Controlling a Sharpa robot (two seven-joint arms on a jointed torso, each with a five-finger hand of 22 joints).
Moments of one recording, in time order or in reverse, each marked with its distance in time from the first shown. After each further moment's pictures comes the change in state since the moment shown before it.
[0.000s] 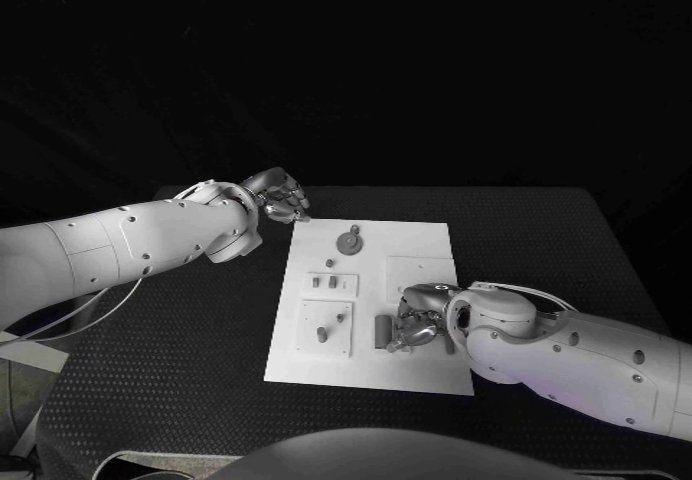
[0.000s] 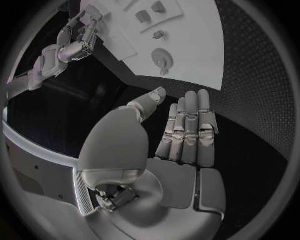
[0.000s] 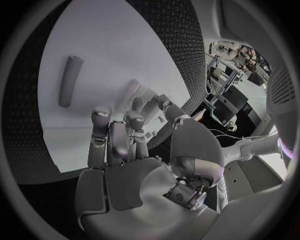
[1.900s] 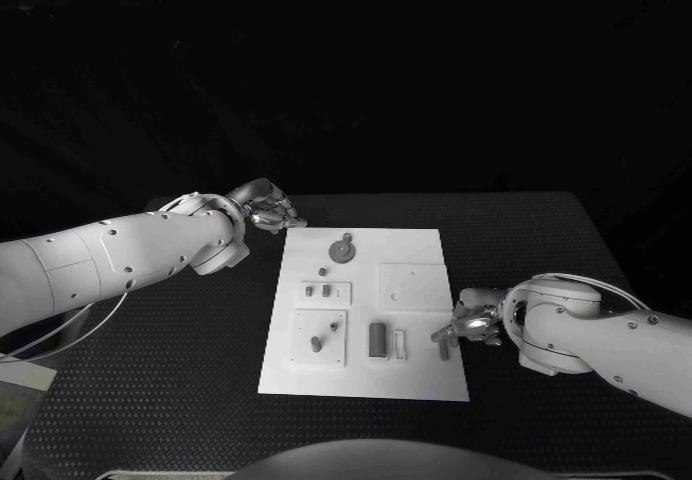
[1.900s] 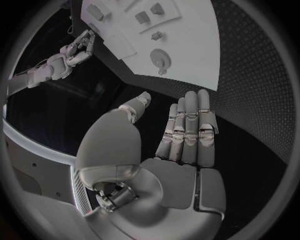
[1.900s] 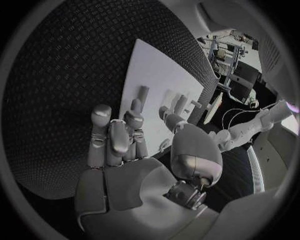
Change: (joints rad) left arm 0.000 -0.019 -0.001 0.003 0.029 0.007 0.006; left_hand -0.120 -0.049 -0.078 0.183 -0.050 -0.003 -0.003 0.004 -0.006 0.001 -0.001 0.000 0.005 0.002 -0.002 -0.016 0.022 0.000 0.000 0.000 0.000 -0.017; right arm 0.044 -0.197 0.040 0.035 0.243 0.144 -0.117; right_hand -0.128 -0.006 -0.018 0.159 0.000 -0.043 0.019 -0.043 0.001 -0.004 0.018 0.001 0.024 -0.010 0.015 0.007 -0.002 0.003 -0.022 0.007 0.008 0.005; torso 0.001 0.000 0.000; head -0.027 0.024
